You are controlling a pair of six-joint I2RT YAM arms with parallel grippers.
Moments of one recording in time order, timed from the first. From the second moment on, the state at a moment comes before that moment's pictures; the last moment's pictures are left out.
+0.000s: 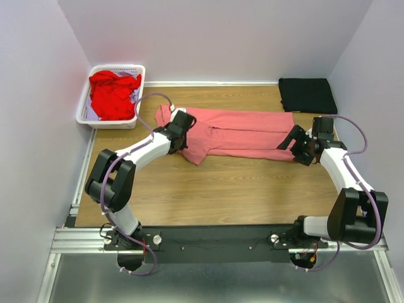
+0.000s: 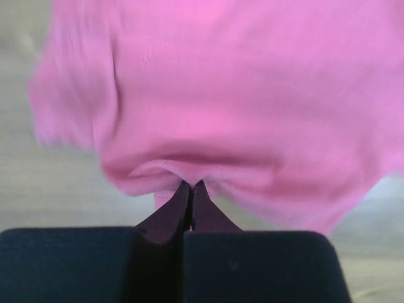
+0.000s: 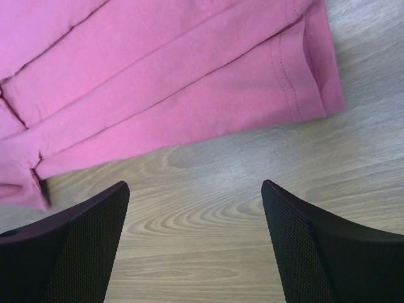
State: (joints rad) left arm -0.52 1.67 1.08 -0.41 -0.35 -0.43; right arm -0.13 1.31 0.86 -0.49 -0.21 0.49
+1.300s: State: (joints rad) left arm -0.42 2.26 1.85 -0.29 -0.45 -0.29; right arm -0.13 1.39 0.93 -0.49 -0.29 0.41
